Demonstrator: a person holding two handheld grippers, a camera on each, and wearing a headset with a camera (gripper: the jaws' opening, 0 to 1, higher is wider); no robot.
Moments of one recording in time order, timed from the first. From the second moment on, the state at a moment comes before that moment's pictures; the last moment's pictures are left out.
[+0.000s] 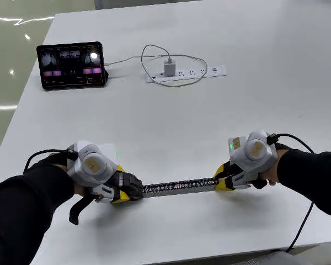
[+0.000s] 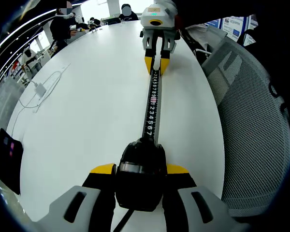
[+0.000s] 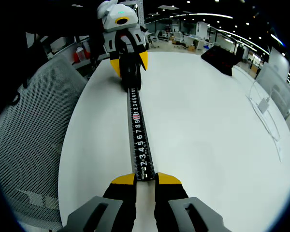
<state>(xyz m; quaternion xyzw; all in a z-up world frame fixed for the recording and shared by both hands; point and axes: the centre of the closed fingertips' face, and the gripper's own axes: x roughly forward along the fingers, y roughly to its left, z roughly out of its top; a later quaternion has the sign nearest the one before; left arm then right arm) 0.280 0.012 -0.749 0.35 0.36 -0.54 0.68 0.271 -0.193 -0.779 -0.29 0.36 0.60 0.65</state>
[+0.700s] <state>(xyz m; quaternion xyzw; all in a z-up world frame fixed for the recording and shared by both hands) 0.280 0.012 -0.749 0.35 0.36 -0.54 0.68 0.272 -0.205 -0.780 -0.29 0.36 0.60 0.66</state>
